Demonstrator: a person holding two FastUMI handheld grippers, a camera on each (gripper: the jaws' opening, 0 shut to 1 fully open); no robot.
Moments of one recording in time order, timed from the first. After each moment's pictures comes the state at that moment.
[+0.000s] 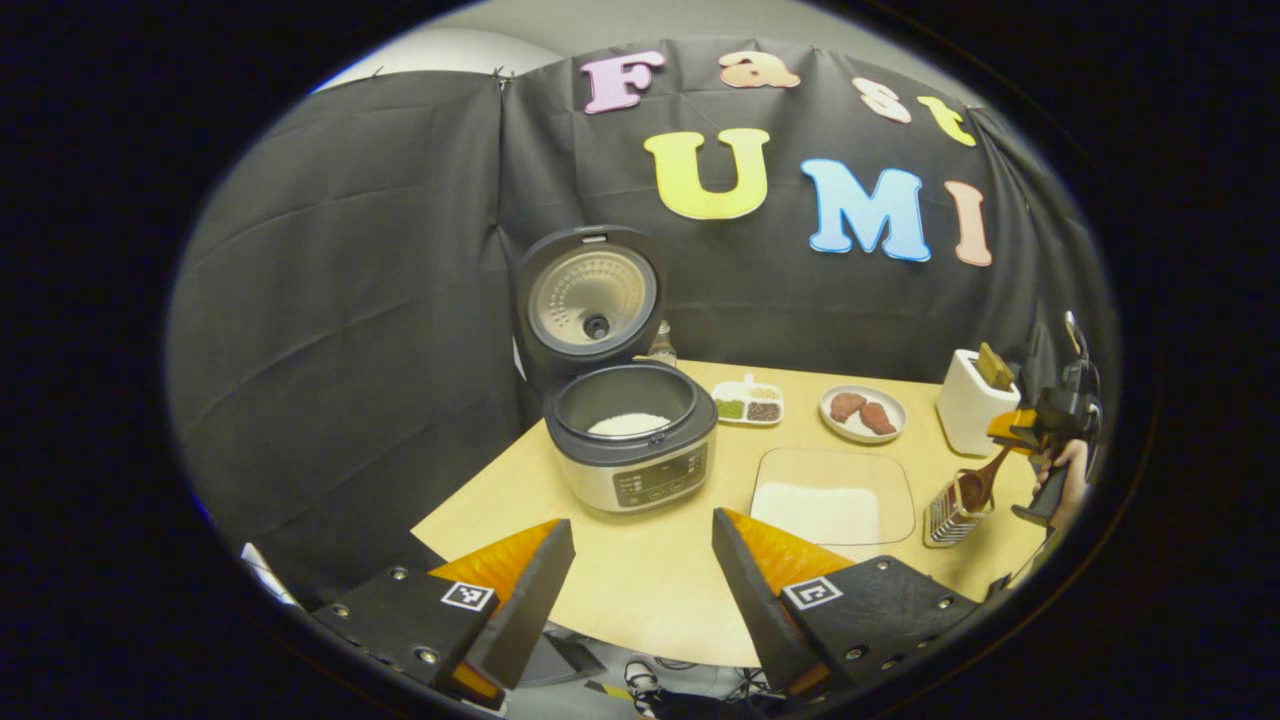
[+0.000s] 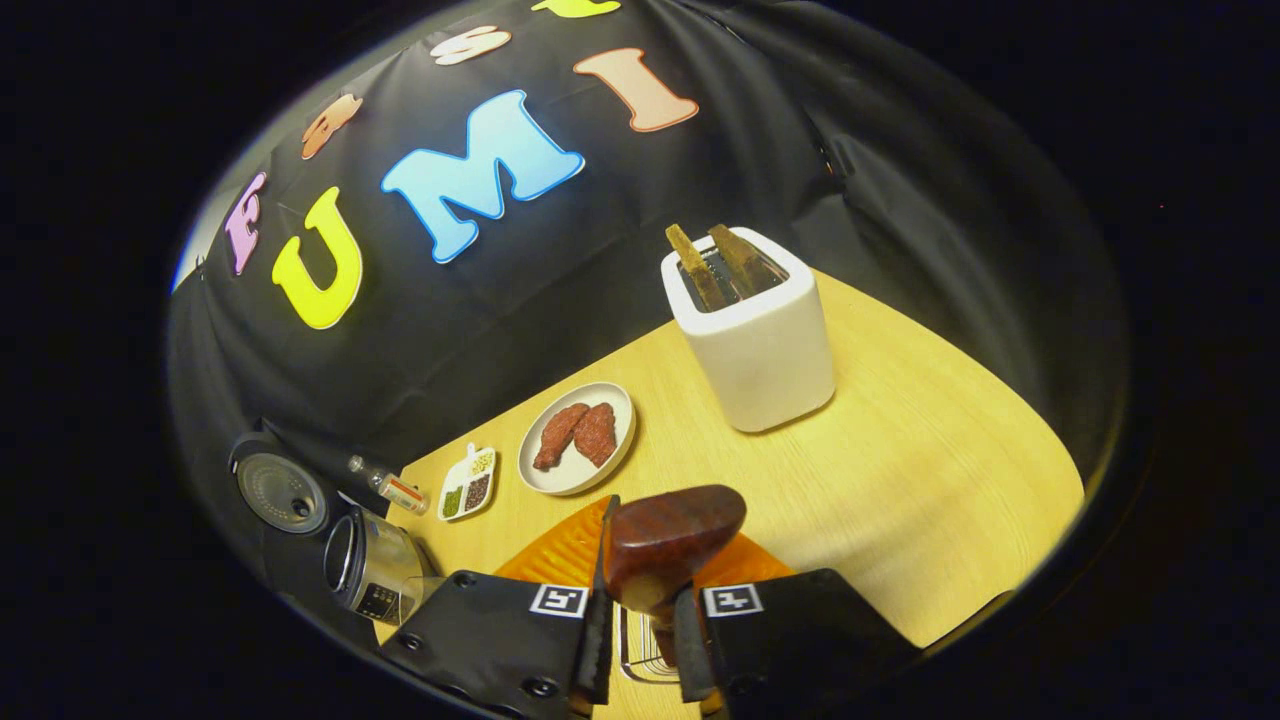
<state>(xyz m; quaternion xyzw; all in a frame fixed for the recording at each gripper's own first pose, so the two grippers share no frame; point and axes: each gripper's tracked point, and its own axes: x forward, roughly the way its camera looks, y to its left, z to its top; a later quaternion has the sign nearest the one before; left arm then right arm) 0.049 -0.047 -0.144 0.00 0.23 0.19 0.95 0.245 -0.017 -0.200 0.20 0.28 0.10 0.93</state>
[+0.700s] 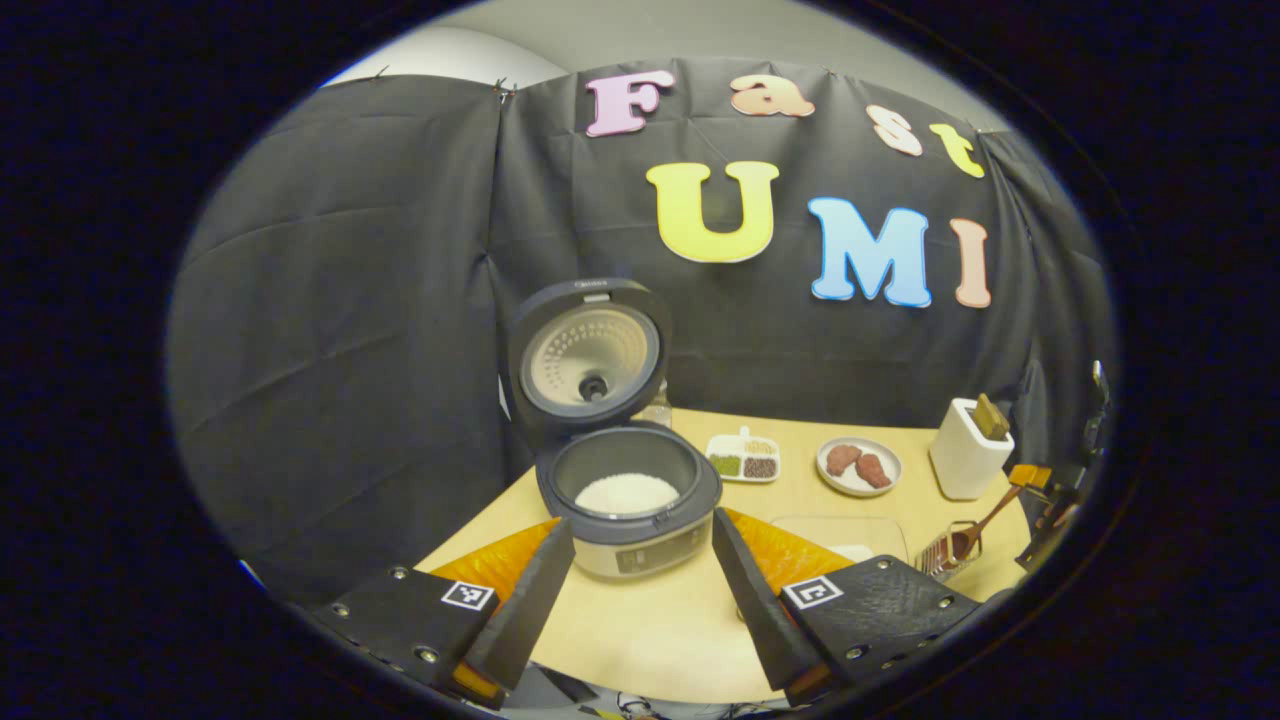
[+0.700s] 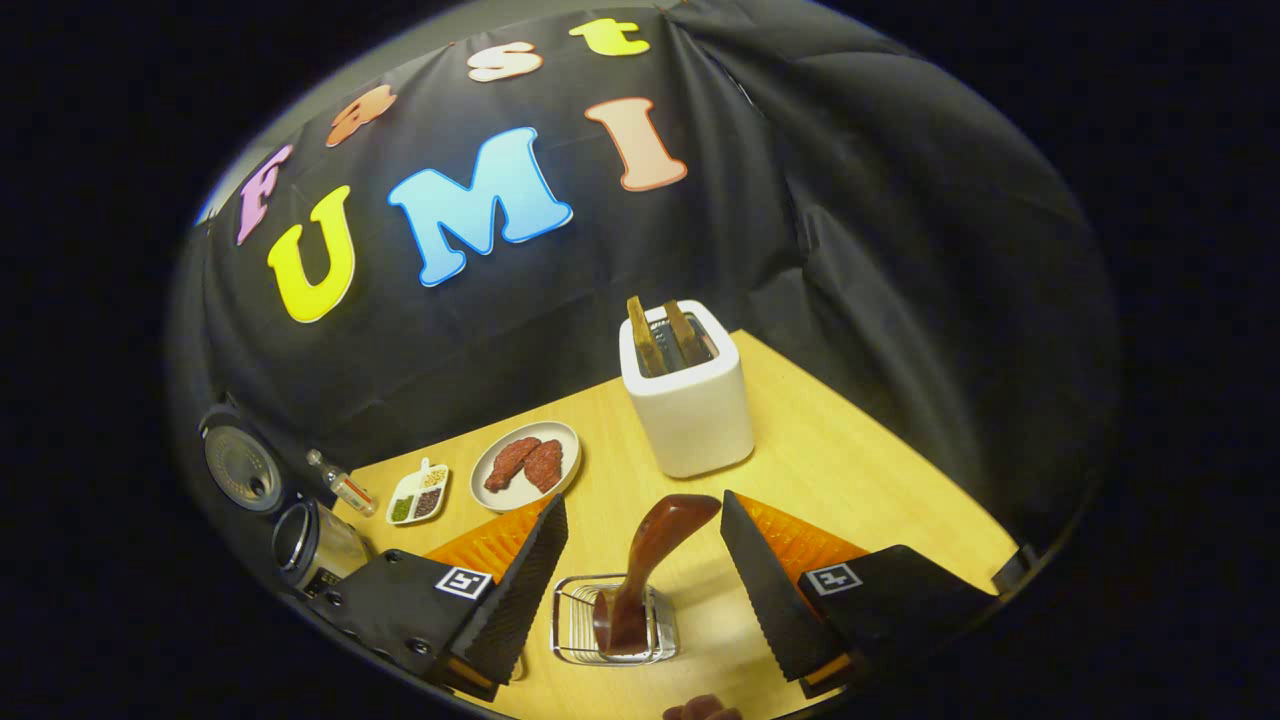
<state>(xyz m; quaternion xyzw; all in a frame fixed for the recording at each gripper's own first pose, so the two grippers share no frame) 0.126 0.010 -0.063 -0.01 0.16 0.17 0.97 0.219 -0.080 -0.154 0.09 0.20 0.03 0.98</state>
